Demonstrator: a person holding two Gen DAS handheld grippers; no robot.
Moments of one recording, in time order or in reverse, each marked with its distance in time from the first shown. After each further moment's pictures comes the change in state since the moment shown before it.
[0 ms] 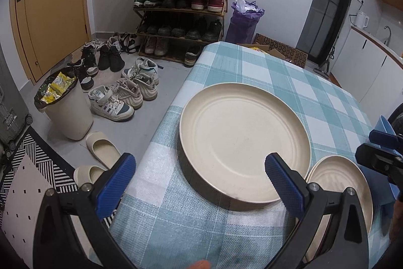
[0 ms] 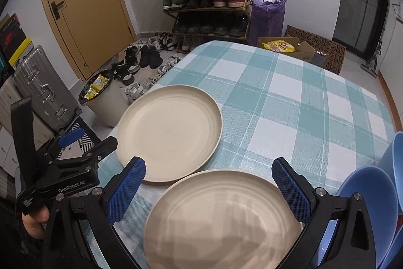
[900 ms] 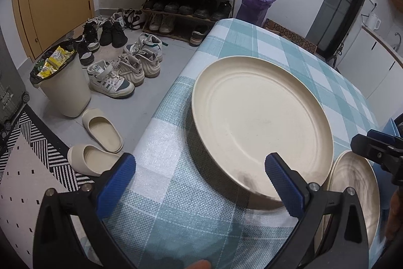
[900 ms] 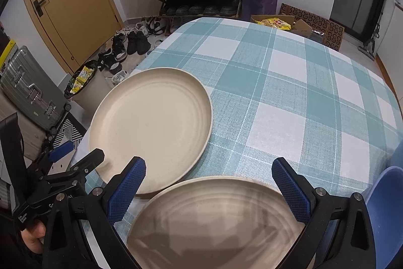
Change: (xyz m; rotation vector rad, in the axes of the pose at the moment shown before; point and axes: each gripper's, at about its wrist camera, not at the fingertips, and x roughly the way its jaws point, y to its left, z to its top) left arm 0.036 0.017 -0.012 -0.067 0.107 0.001; right arm 0.055 -0.009 0.007 0.044 0.105 -0.037
